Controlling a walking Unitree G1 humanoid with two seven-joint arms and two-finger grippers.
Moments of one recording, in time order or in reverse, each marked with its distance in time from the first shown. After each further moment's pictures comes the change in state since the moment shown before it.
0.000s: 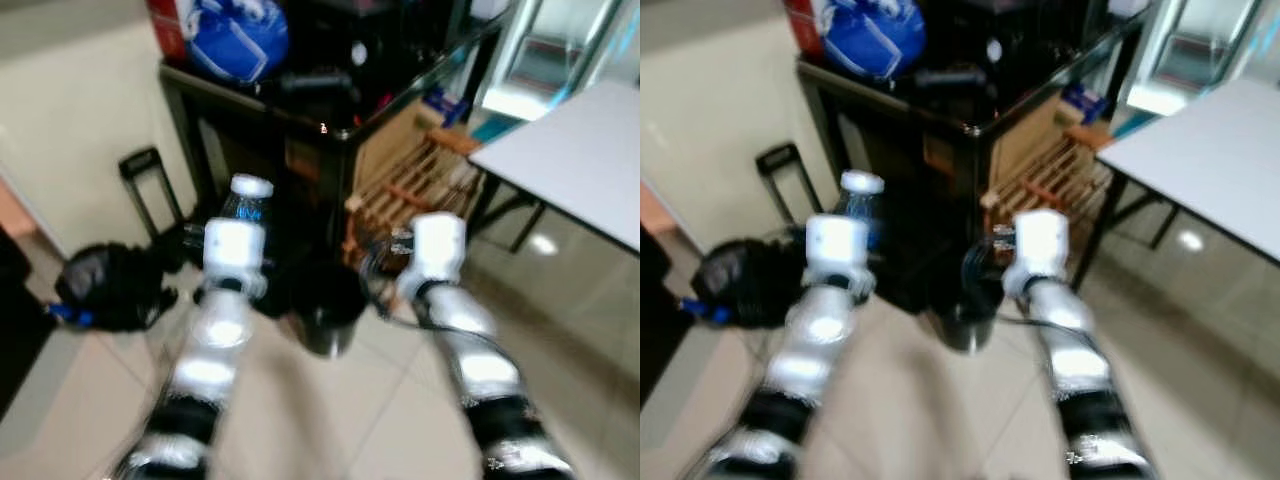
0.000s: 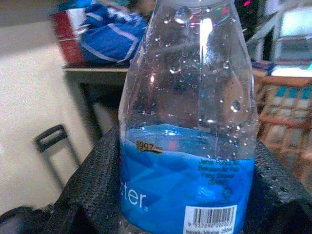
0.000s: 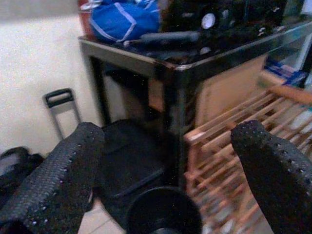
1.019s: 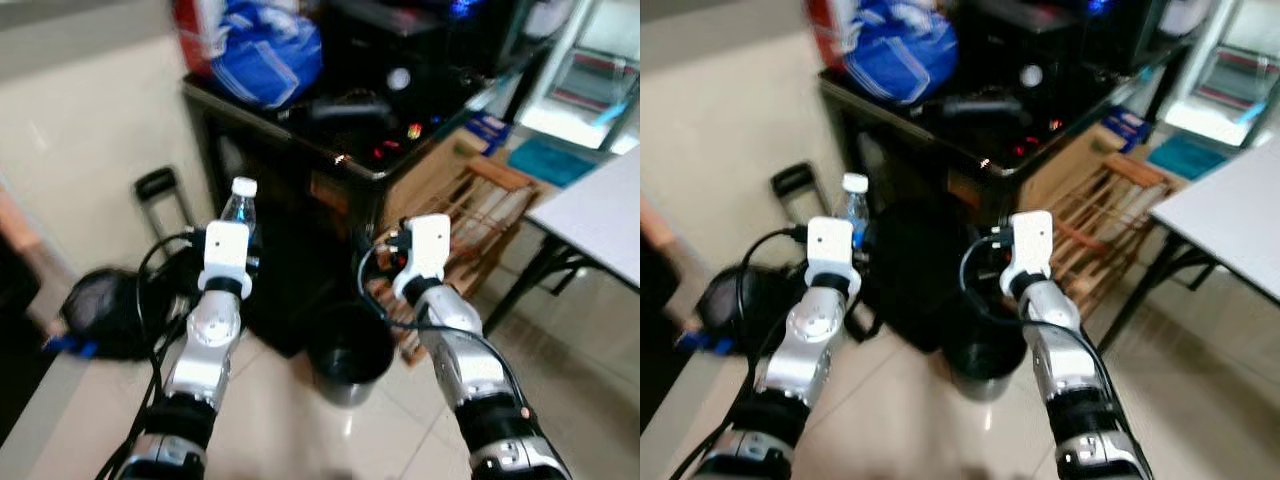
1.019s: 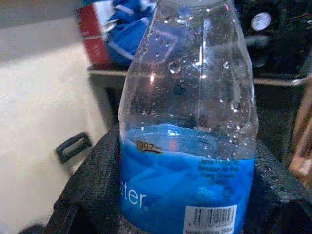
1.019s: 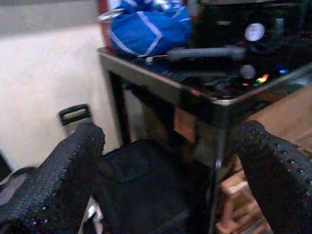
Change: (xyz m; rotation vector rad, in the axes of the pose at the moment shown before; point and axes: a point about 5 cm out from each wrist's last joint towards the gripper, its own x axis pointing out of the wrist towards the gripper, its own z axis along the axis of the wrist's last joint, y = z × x) left arm 0.001 0.019 -0.003 0.026 0.011 0.045; right arm 0.005 0.018 0.004 0.015 -0.017 0.051
